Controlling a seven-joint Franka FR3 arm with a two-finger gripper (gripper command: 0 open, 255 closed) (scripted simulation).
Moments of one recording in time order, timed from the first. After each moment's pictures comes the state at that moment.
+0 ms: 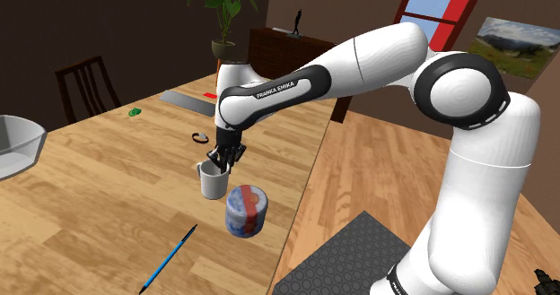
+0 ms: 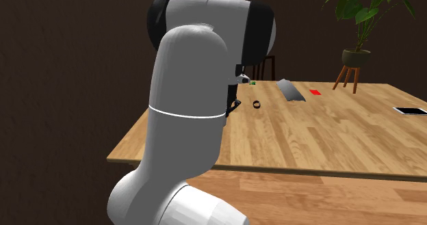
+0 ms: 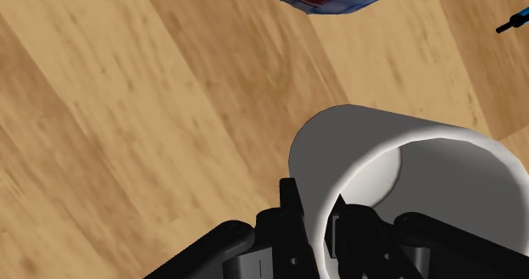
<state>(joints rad) 0.16 0.30 0.24 -1.89 0.01 2.15 0.31</state>
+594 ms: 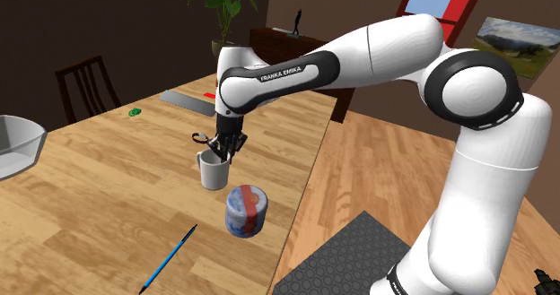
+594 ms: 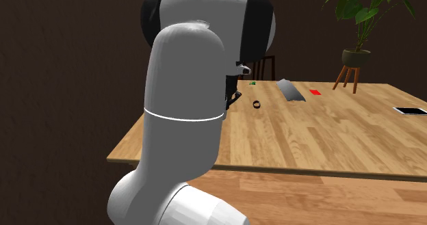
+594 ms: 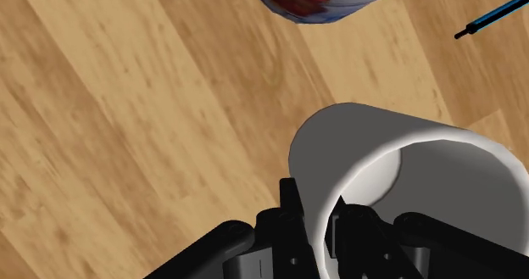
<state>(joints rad) 0.16 0.26 0.25 -1.84 0.02 2.06 0.30</state>
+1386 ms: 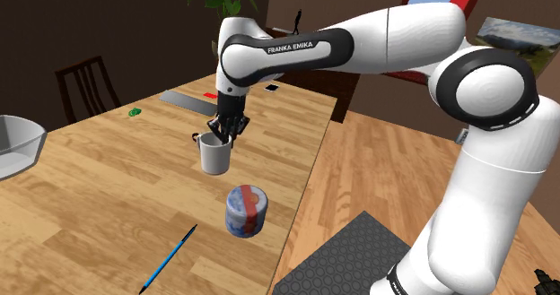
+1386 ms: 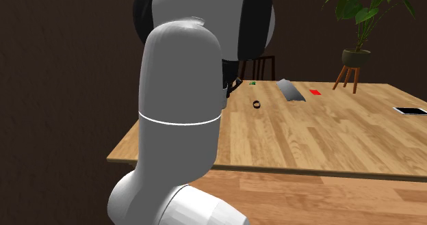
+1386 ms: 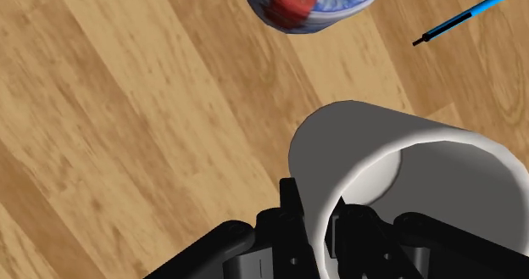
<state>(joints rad) 0.15 0.21 0.25 -1.74 0.03 1.91 0.31</state>
